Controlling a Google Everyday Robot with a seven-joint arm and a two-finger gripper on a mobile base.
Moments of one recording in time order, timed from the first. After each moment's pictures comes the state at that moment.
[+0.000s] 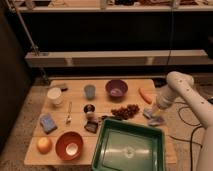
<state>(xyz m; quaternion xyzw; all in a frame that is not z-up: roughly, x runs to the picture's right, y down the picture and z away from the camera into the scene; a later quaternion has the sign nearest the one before) 0.322 0.144 0.860 -0.39 -0.15 0.02 0.91</state>
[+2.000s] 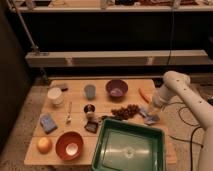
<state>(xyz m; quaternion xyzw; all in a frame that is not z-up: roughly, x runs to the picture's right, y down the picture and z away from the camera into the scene) 0.295 0.142 0.861 -0.38 -0.17 0.02 0.91</state>
